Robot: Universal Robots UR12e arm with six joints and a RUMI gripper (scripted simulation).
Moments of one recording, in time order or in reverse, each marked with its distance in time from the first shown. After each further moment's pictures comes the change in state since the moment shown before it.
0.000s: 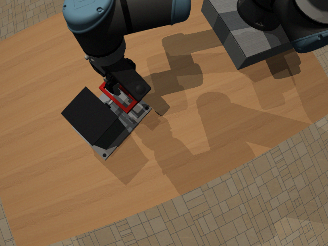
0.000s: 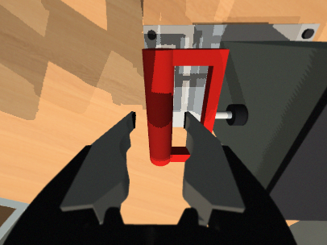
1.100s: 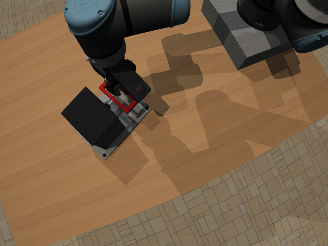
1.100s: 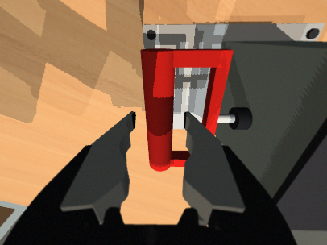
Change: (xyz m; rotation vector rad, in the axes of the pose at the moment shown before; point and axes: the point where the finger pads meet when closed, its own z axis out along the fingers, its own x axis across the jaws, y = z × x) arm 0.000 0.000 0.007 0.000 0.000 0.000
